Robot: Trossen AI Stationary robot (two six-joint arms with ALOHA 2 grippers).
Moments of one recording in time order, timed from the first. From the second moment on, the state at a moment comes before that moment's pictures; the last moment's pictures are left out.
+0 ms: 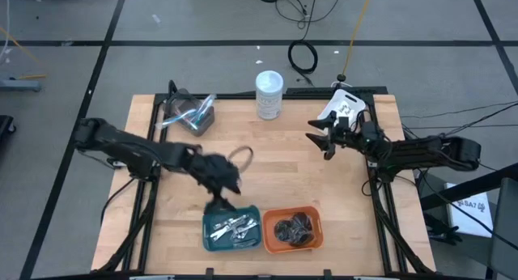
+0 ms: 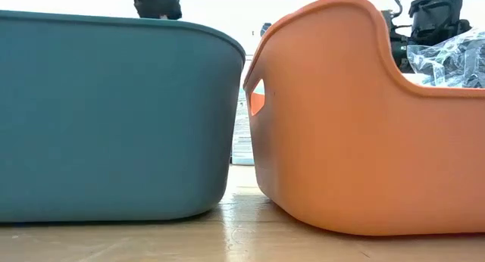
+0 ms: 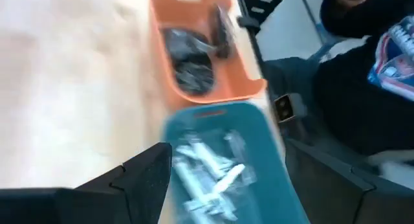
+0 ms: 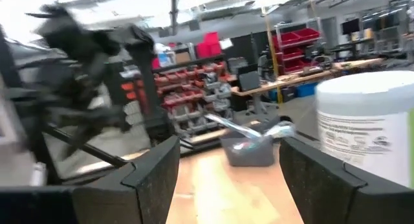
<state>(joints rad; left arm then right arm) -0.21 1.36 1.07 -0.42 0.31 -0.29 -0.44 1.07 0.14 1.15 -0.25 0.27</state>
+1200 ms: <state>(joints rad) 0.24 0.29 0.28 0.01 0.23 -0.03 -0.40 0.26 0.46 -0.08 -0.28 0.07</state>
